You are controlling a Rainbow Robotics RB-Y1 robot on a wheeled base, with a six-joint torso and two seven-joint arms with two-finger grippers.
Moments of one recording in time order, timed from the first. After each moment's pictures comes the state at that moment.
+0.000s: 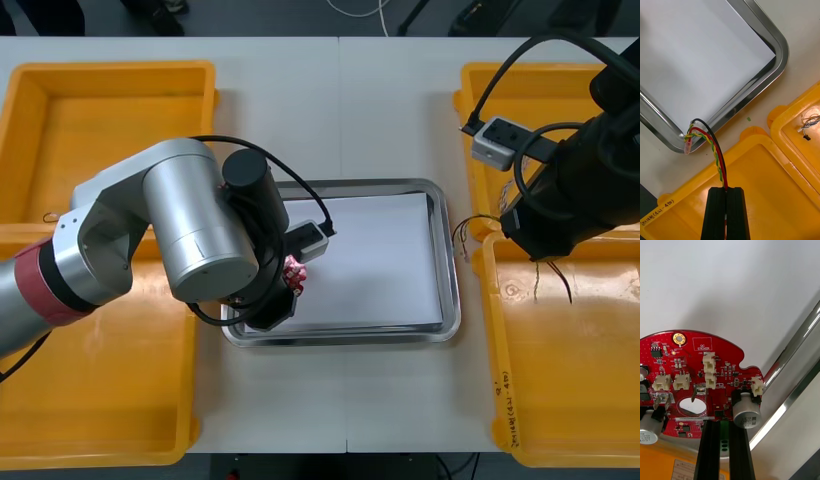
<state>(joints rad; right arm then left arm) -0.70 -1.07 0.37 -2.18 -1.20 1.69 1.44 -0.76 0.64 -0.81 -1.97 0.79 1.63 -1.37</state>
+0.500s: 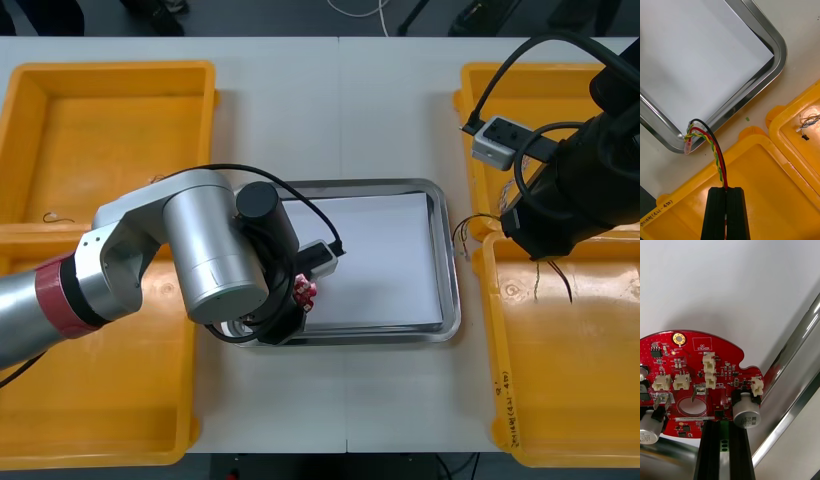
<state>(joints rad) -0.70 -1.07 0.37 -2.18 -1.19 1.69 1.44 -0.76 0.64 -0.91 -1.92 0.78 1.51 -1.37</state>
